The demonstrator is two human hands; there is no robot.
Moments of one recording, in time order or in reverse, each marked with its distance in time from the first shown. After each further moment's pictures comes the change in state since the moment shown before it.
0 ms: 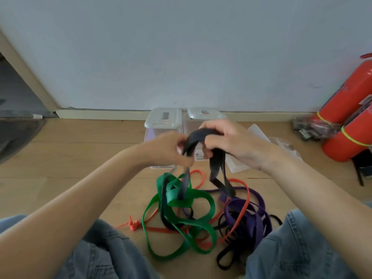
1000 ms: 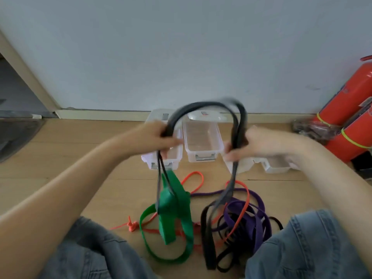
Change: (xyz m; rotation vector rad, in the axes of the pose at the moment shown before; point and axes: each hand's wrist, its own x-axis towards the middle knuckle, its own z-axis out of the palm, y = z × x) left_hand -0.007 -0.003 -0.029 0.036 0.150 -0.103; right_hand -0.013 0.013 -0.048 -0.515 -0.124 0.320
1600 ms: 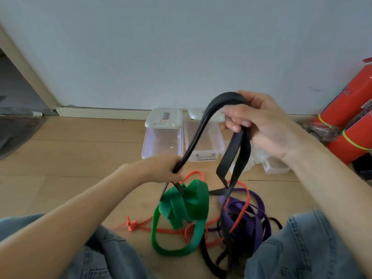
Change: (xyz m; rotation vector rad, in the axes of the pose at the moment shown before) left_hand 0.001 -0.022 0.054 0.261 -0.314 0.039; right_hand -0.003 -0.026 0.000 0.833 0.278 -0.515
